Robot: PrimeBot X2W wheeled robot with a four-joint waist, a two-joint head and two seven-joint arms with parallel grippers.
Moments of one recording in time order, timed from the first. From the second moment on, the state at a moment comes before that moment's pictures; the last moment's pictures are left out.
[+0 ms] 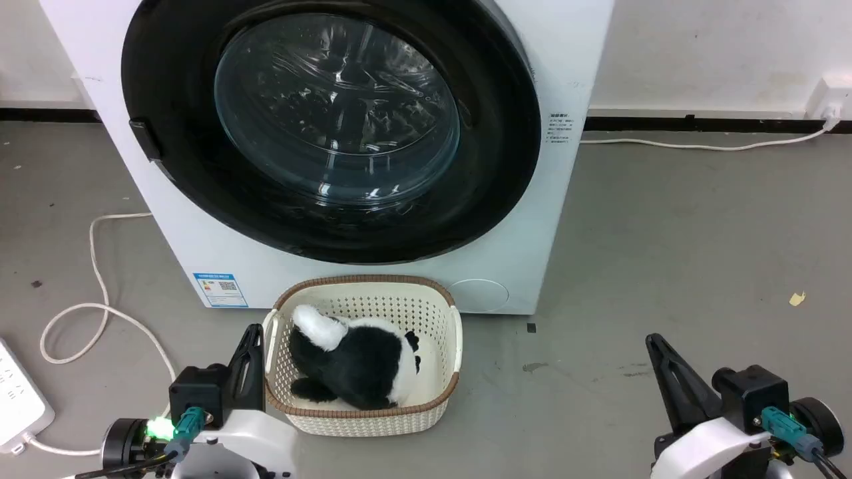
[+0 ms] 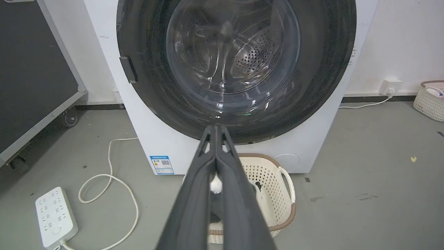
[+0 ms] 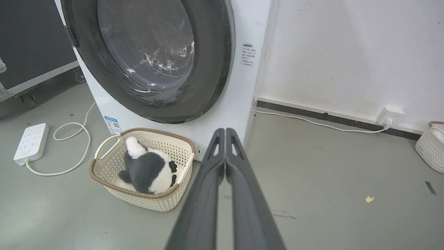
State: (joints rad) left arm -0.01 0.05 0.00 0.00 -0.01 0.00 0.00; right arm 0.01 -0.05 0.00 0.00 0.01 0.13 0.00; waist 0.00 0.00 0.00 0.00
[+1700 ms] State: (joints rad) left arm -0.02 0.05 -0.01 0.01 -0.01 0.00 -0.01; right arm 0.01 -0.05 0.00 0.00 0.01 0.13 -0.01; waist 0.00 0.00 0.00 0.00
